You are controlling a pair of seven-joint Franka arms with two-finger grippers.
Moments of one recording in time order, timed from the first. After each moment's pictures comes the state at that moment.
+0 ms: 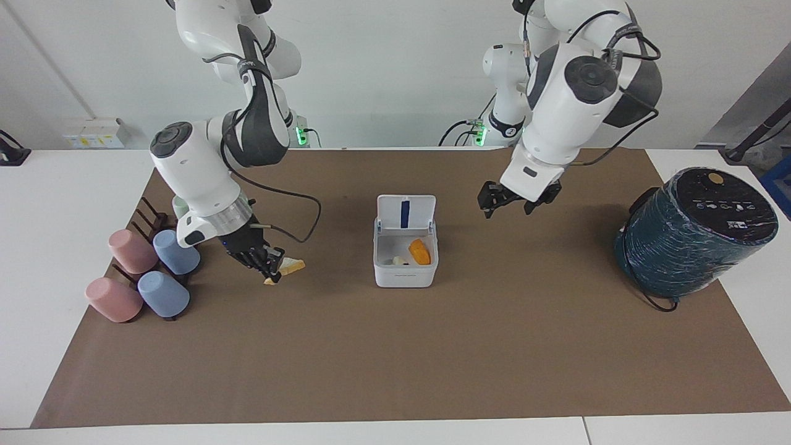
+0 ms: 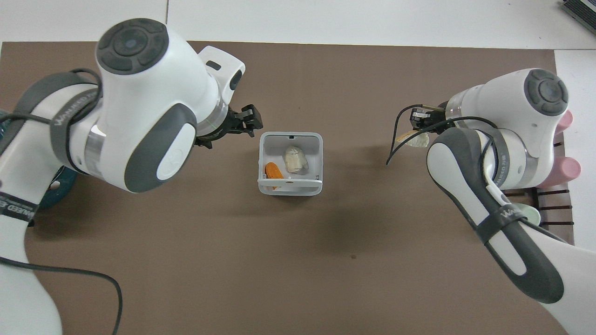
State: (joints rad) left arm -0.14 0.27 -0.18 -1.36 -0.01 1.52 -0.27; right arm 0.16 0.28 -0.02 -1.73 0.35 2.24 0.42
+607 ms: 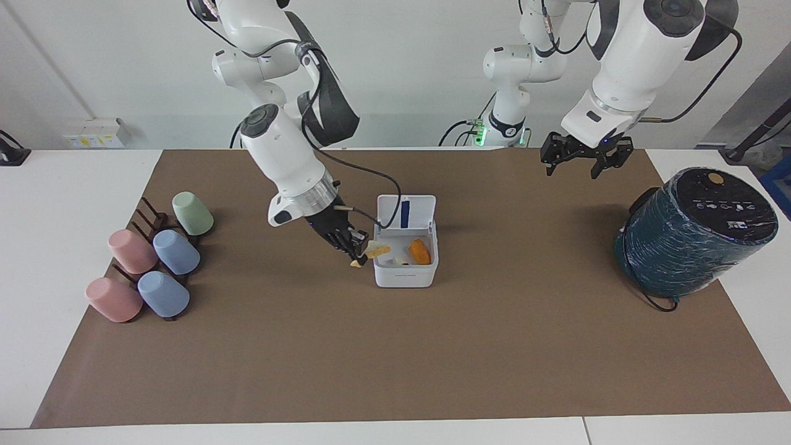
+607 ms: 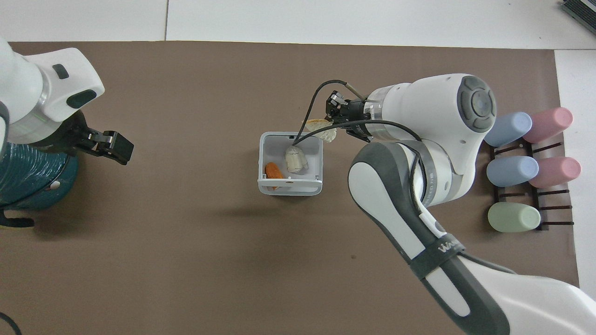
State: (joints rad) left arm -0.06 0.10 -0.19 -1.48 0.07 1.44 -0.02; right arm 0.40 0.30 0.00 -1.71 0.41 2.37 0.78
